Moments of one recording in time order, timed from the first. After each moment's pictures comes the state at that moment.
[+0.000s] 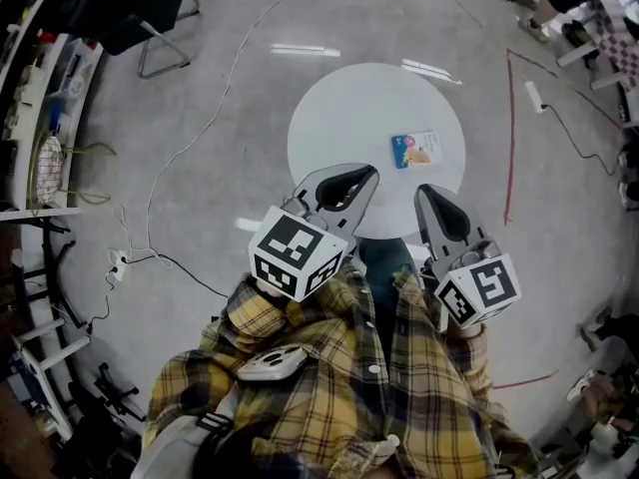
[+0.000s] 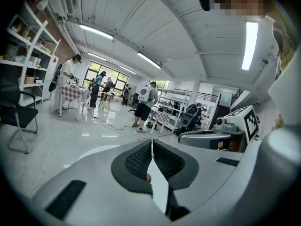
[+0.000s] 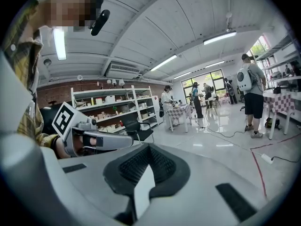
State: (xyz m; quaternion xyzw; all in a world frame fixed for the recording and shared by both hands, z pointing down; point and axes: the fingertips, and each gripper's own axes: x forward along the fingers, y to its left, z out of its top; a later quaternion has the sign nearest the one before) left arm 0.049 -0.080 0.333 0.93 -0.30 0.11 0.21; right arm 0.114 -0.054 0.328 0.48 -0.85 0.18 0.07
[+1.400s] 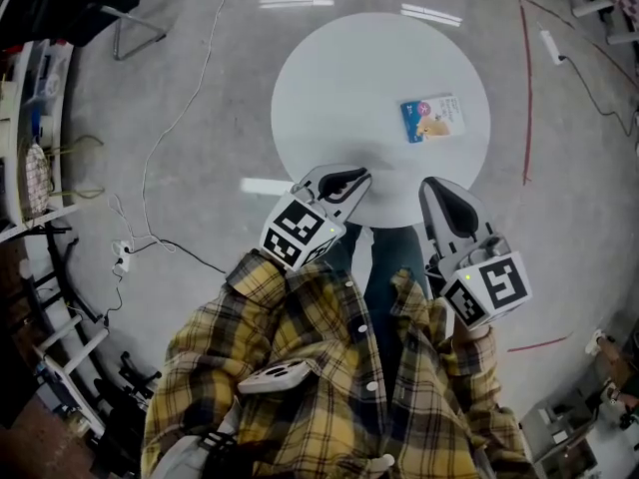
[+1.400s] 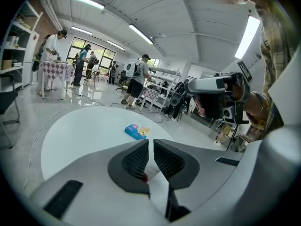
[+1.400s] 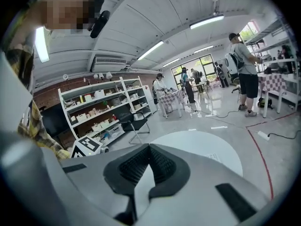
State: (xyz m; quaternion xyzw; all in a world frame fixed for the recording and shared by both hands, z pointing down) left arm 0.052 -0.067 0.533 0.93 -0.18 0.22 0.24; right arm 0.118 -0.067 0.425 0.50 -0.82 0.27 0.09
